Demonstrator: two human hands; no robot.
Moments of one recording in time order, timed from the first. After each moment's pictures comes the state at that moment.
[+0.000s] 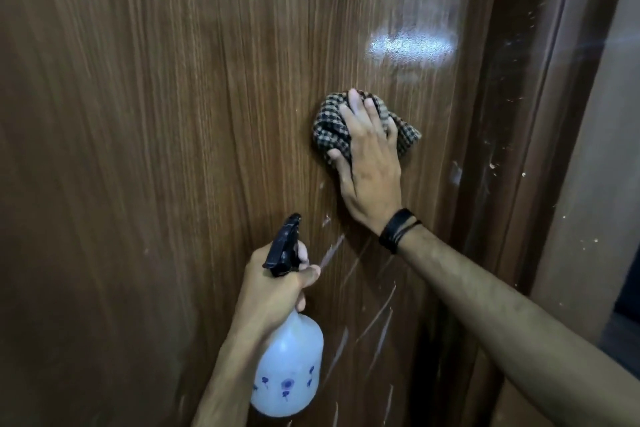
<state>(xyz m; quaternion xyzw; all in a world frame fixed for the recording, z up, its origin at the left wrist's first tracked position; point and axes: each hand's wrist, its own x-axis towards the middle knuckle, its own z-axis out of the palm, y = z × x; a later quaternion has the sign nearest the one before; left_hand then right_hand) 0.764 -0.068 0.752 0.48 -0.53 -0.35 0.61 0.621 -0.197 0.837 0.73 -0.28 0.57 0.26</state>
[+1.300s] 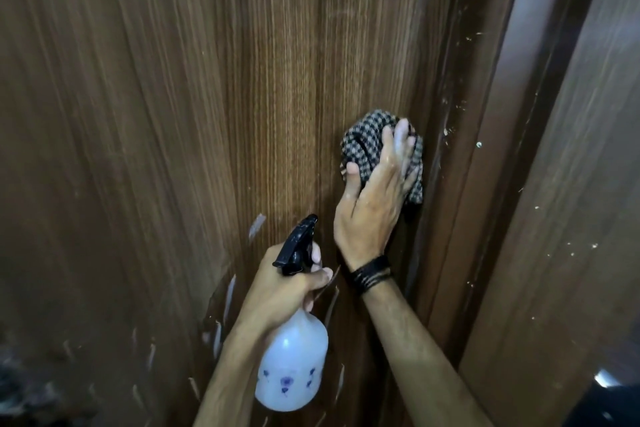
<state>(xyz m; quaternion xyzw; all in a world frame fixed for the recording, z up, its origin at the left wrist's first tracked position) 0.633 -0.099 0.714 0.54 -0.52 -0.32 0.57 0.548 -0.217 0.747 0.61 -0.33 0.72 0.02</state>
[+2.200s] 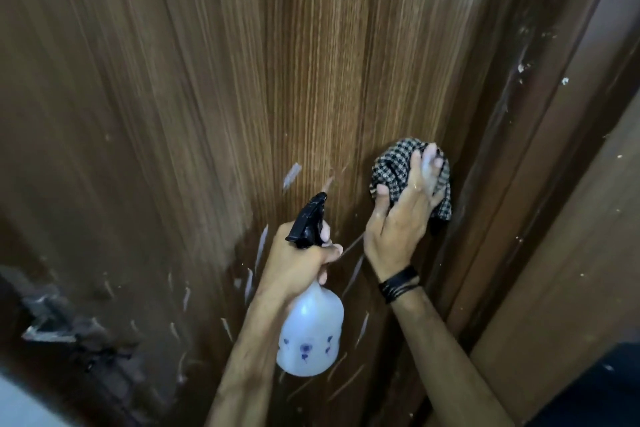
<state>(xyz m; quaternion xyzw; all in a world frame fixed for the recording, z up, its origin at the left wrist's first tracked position) 0.658 -0.089 0.671 0.57 -0.44 -0.36 0.60 0.550 -0.203 0.659 0.65 -0.36 0.67 0.03</state>
